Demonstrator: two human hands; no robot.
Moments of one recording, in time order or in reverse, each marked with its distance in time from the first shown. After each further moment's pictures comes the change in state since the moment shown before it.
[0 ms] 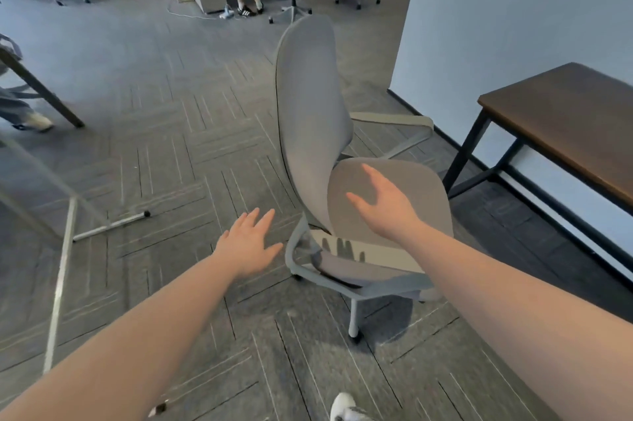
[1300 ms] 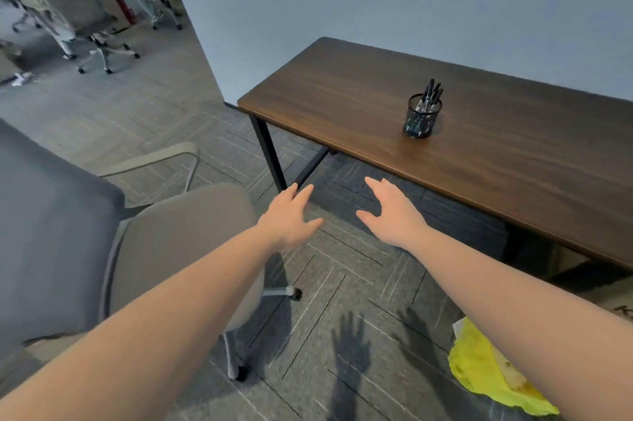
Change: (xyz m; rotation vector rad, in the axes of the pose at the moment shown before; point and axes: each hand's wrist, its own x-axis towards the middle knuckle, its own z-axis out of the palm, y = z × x) left_hand 0.023 0.623 0.090 0.031 -0.137 0.511; right_hand -0.155 0.459 -0.308 -0.012 0.185 0.442
